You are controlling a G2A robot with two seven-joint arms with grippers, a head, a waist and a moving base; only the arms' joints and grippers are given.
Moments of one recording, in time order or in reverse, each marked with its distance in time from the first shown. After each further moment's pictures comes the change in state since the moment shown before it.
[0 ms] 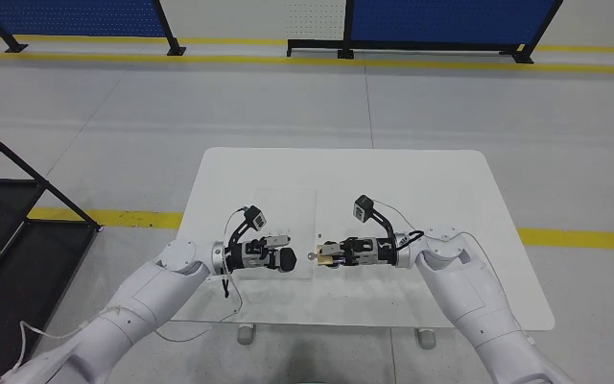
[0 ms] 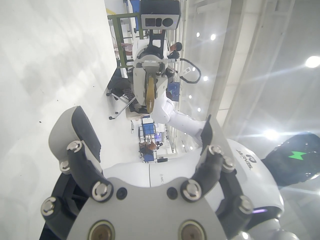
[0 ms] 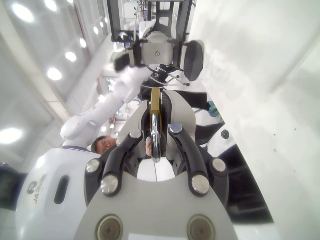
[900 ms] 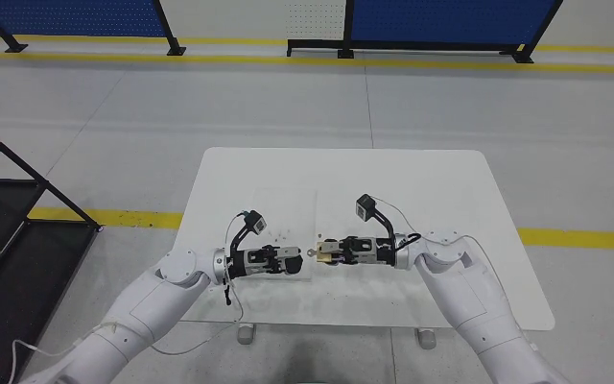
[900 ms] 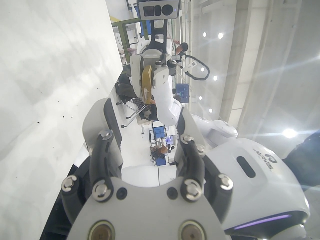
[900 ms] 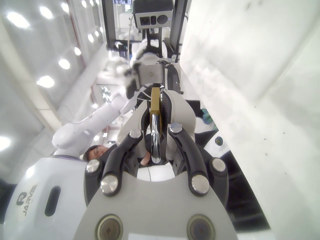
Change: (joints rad) left arm 0.111 0.003 -0.116 -0.123 0.130 0.014 0.055; right arm -0.038 0.015 0.013 -0.073 -0.057 0.015 -0.085
